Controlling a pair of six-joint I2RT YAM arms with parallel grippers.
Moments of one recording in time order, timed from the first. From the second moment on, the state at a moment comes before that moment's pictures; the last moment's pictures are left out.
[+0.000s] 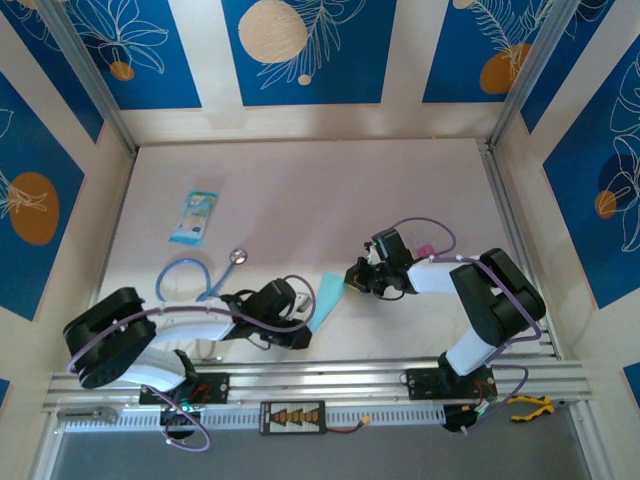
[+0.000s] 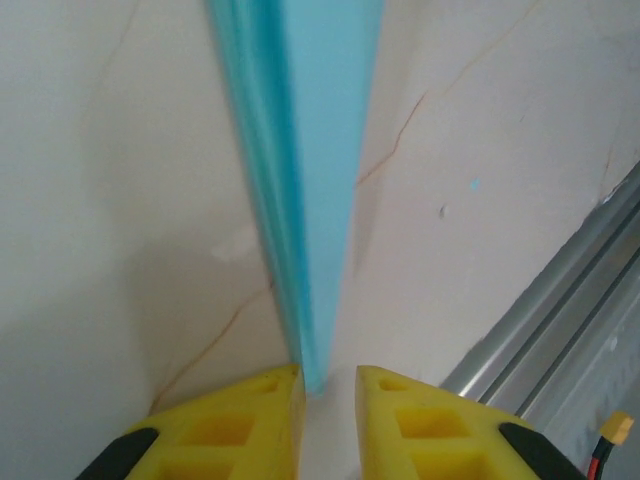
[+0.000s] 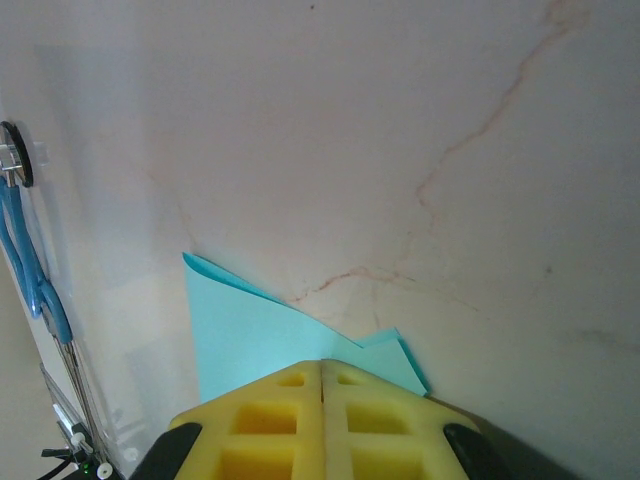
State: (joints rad) left arm -0.99 1.36 0.46 -0.12 0.38 -0.70; right arm 0.48 1.61 0.58 0.06 -0.48 0.87
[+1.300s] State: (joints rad) left arm -0.78 1.58 0.68 -0.13 0.48 -0.67; right arm 0.61 1.29 0.43 -0.09 -0.38 0.95
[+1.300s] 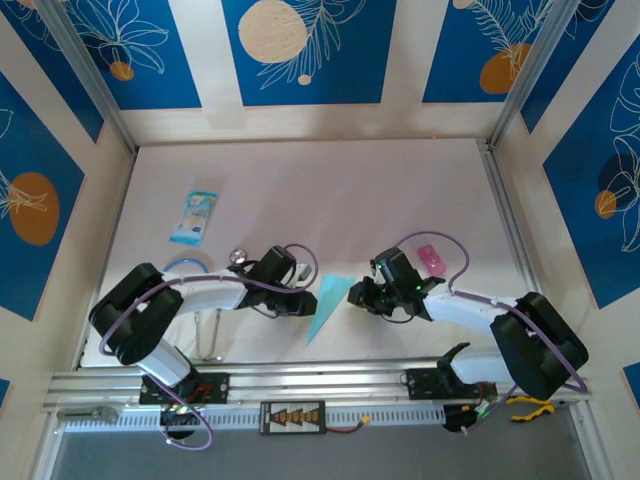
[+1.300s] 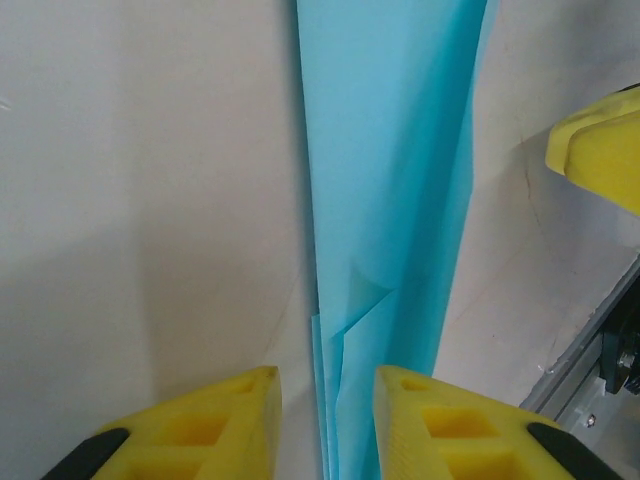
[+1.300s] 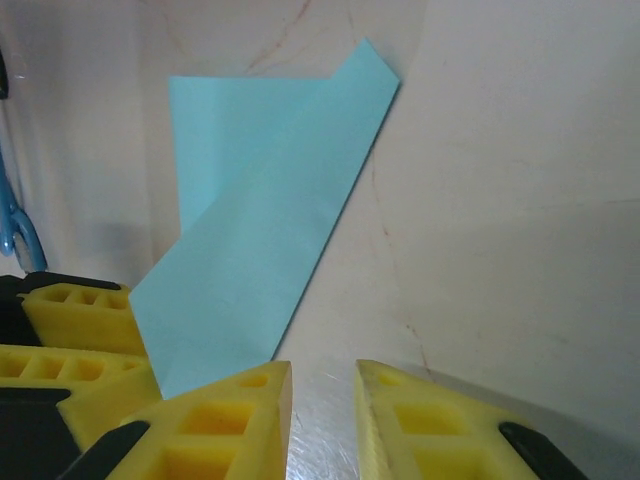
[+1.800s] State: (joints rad) left arm -0.78 1.62 0.70 -0.14 0.50 -0.67; right arm 0.63 1.34 0.43 -0.05 -0.38 0.97
